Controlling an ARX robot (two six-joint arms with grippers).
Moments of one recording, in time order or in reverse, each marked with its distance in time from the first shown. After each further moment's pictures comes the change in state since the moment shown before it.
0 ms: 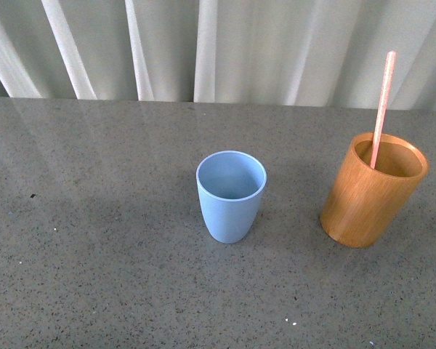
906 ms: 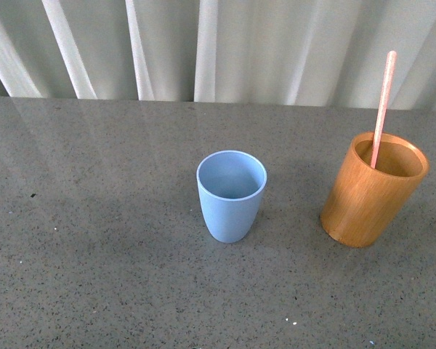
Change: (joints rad) left arm 0.000 -0.466 -0.087 -0.350 0.001 0.000; right arm 0.000 0.000 0.000 0.000 0.000 0.000
